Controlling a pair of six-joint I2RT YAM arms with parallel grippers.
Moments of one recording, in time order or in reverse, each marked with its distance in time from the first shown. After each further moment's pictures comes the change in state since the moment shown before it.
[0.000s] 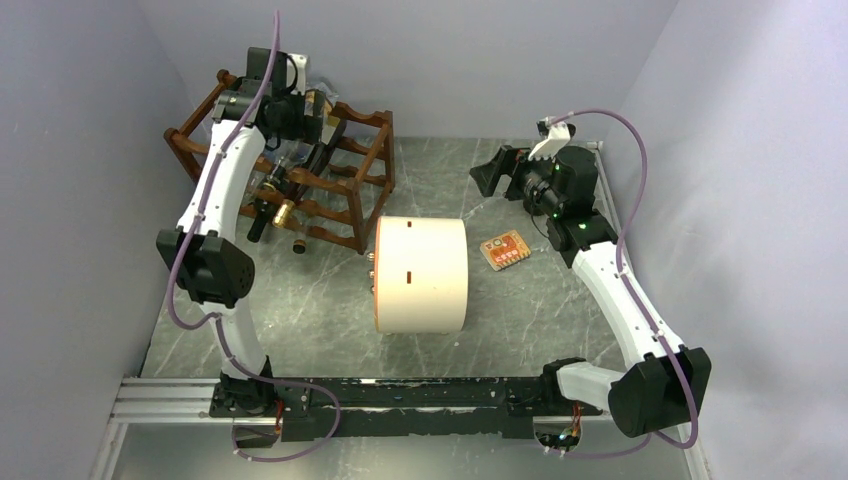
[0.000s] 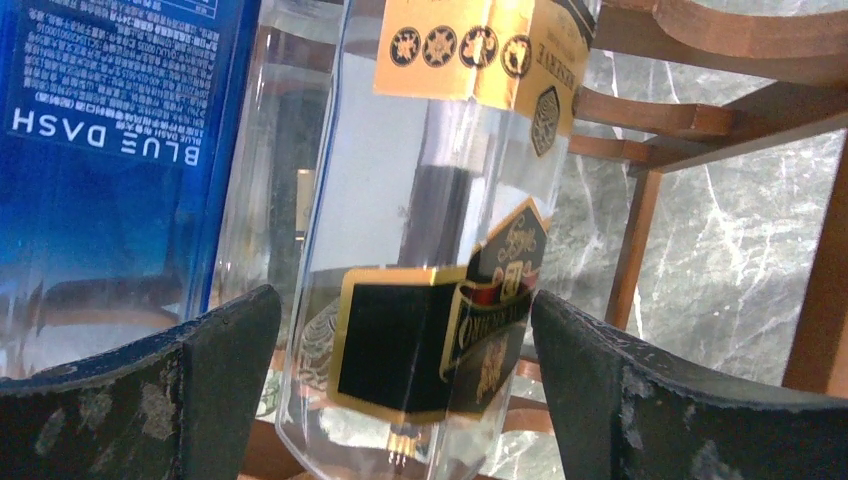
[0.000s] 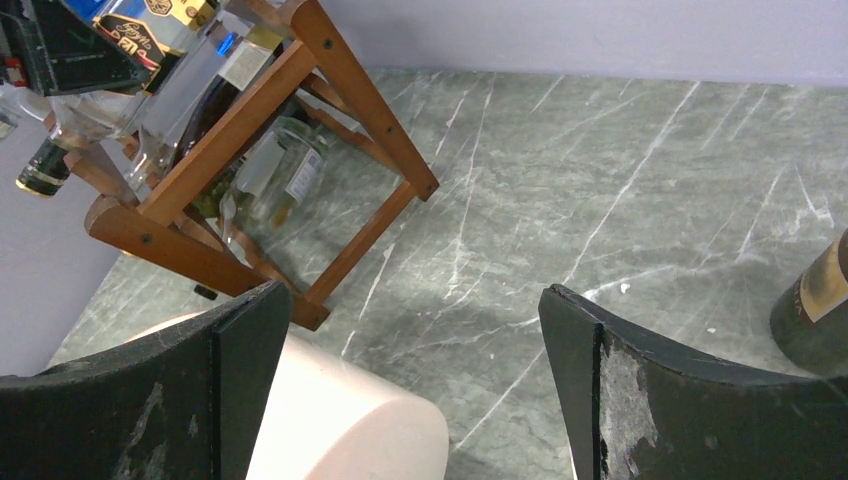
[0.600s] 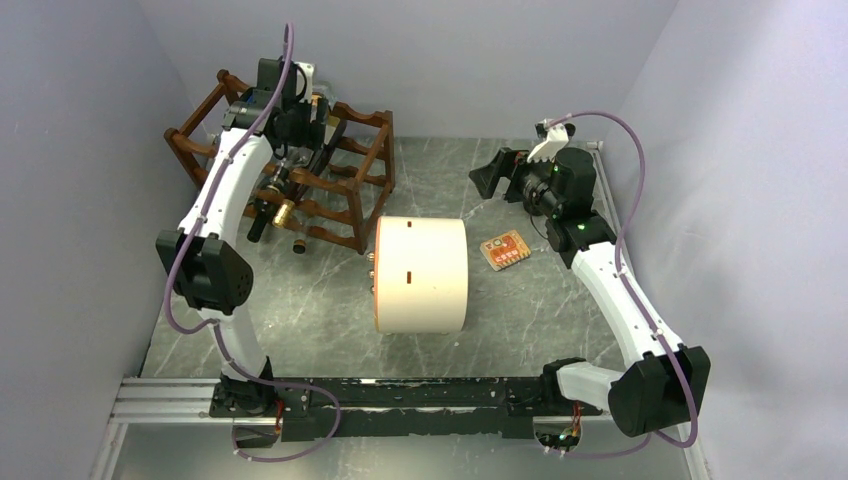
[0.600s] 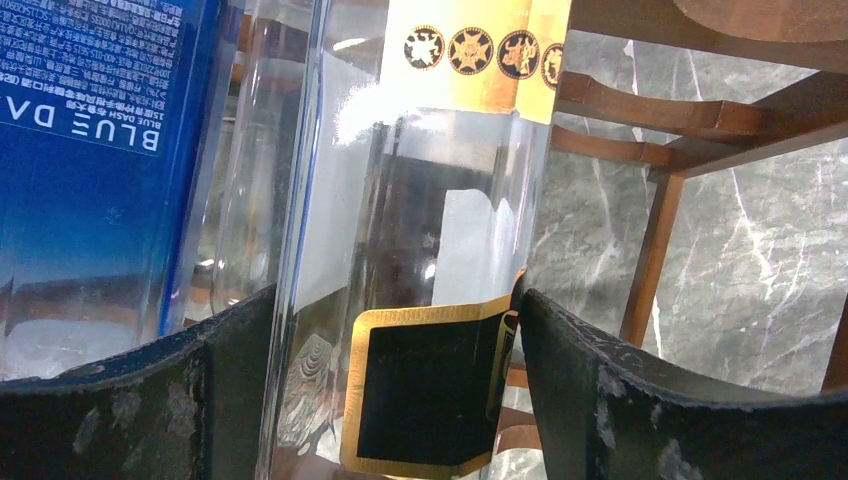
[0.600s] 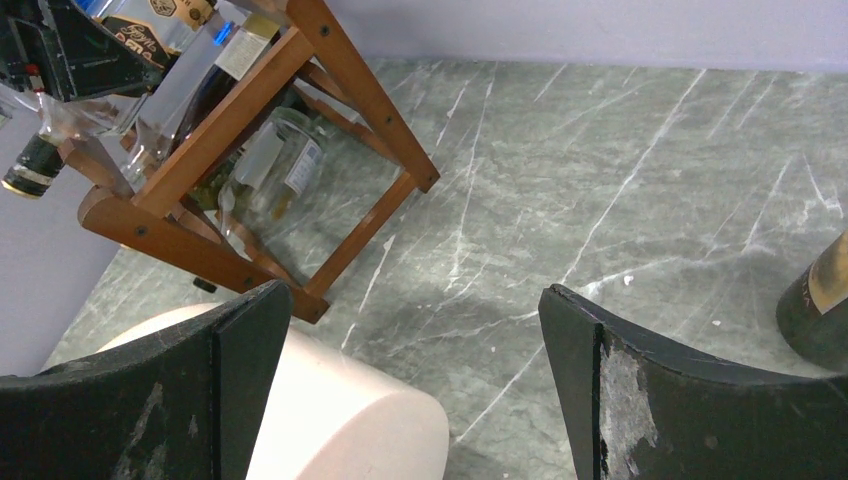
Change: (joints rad) left arm -0.033 -0.034 -0.127 0.101 -0.077 -0.014; right arm 0.000 0.000 -0.016 0.006 -0.006 0.001
